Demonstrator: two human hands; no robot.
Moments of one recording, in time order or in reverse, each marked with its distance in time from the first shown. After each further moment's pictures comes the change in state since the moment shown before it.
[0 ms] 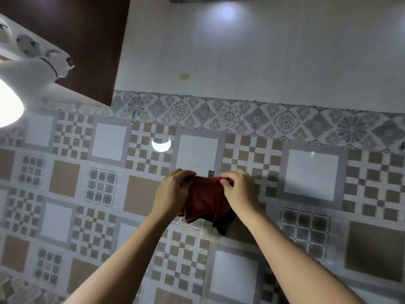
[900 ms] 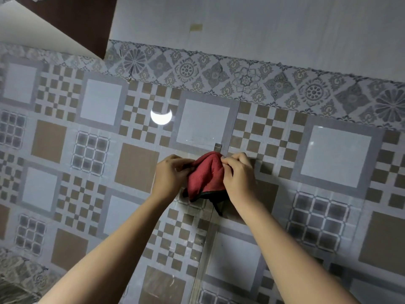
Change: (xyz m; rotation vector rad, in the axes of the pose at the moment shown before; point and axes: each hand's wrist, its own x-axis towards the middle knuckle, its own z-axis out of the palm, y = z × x) left_hand -0.004 -0.063 0.045 -0.198 0.068 -0.118; right_hand -0.010 0.034 0.055 0.008 0.105 -0.157
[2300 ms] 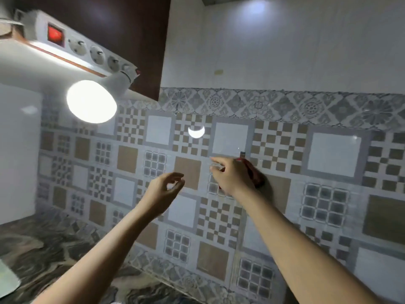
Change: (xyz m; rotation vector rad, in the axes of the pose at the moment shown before) left_hand -0.085 0.086 -0.181 0.322 -0.210 -0.059; right_hand -0.025 -0.175 -0.095 0.205 -0.470 0.162
